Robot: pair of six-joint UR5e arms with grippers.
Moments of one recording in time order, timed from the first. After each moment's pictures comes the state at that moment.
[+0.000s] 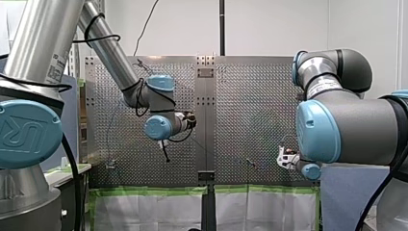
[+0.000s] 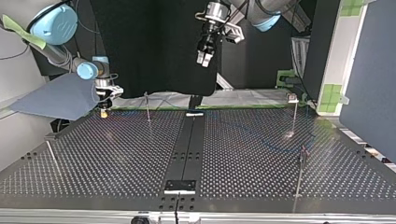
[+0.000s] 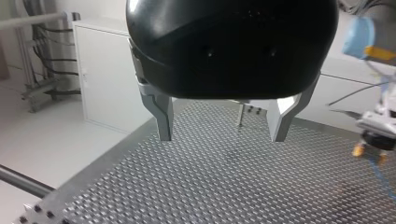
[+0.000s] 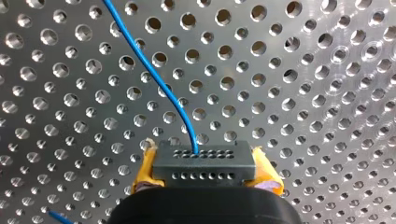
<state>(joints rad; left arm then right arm) -0.73 -1.82 -2.27 -2.12 -1.97 -1.94 1.60 -0.46 1.42 -1.02 1.26 1.69</state>
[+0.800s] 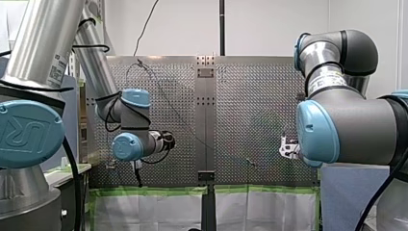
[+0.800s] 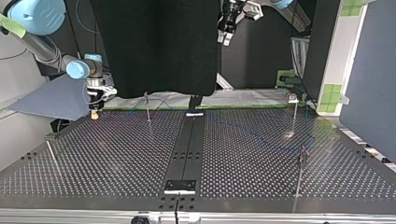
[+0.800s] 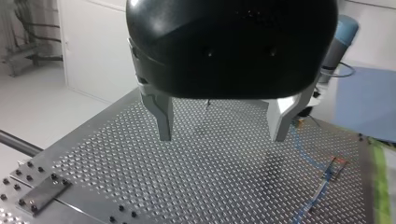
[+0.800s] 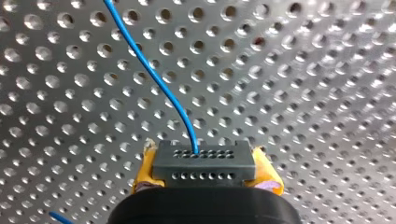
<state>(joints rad) -0.71 -1.82 -2.53 -1.99 -2.00 -1.99 1.59 -0.62 1.53 -0.97 1.31 1.63</state>
